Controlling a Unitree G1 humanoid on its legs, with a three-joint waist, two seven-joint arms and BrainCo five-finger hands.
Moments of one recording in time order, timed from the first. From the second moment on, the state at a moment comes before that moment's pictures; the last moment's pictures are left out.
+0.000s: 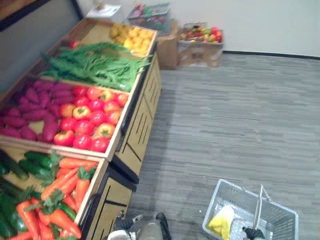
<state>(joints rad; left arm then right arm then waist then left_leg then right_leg) 0.07 0.08 0.29 1.00 0.22 -0.10 0.13 0.04 -0.06 -0.45 1.08 -0.11 -0.07 -0.09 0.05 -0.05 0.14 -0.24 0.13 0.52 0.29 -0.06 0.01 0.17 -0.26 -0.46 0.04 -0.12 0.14</state>
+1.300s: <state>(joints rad) 0.12 -0.03 0.58 1.06 0.08 -0.08 0.15 0.04 -0.06 -0.70 1.13 -0.11 -0.06 -0.10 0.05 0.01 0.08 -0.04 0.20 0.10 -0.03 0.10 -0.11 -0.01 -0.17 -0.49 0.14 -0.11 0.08</state>
